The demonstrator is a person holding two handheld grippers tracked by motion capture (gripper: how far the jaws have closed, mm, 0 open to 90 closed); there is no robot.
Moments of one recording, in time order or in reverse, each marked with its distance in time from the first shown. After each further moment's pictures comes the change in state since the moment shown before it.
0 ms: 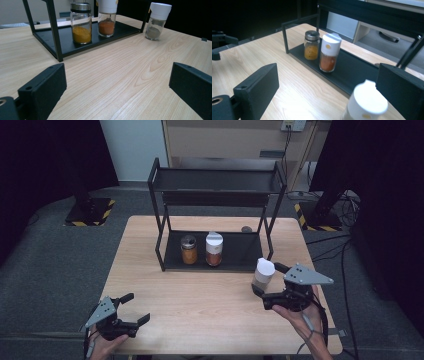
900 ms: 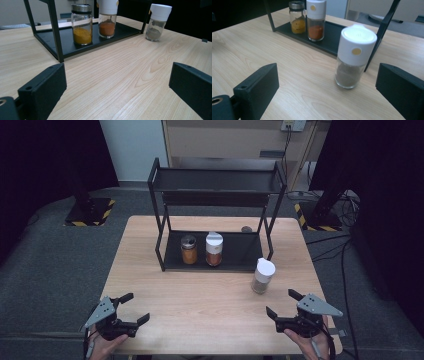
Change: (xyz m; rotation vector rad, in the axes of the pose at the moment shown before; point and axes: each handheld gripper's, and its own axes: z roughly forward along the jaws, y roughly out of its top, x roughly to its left) left arm 0.000 -0.001 -0.001 -0.006 0.003 0.002; right arm 0.007 -0.088 -0.018 0.036 -0.085 0.095
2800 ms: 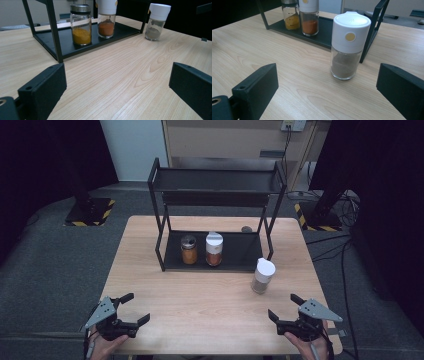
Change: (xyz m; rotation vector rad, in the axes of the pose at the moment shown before) left arm 0.000 0.000 0.000 -0.001 -0.004 0.009; right arm -0.001 -0.021 0.002 -0.009 -0.032 0.040
